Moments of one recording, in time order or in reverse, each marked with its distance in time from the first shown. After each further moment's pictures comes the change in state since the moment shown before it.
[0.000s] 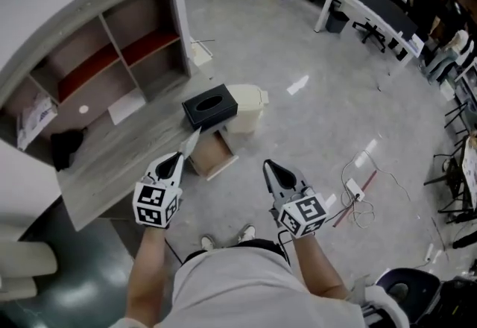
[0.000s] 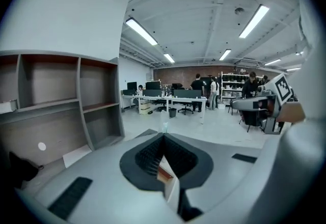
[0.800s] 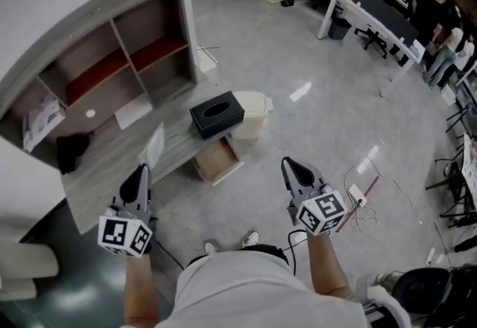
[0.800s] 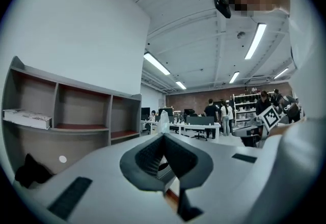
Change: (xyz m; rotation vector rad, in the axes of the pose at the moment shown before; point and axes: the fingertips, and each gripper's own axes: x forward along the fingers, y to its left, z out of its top) left arm -0.128 0.054 0.074 -0.072 -0.327 0.136; right arm -0.007 -0.016 0.030 -0.022 -0.013 -0.029
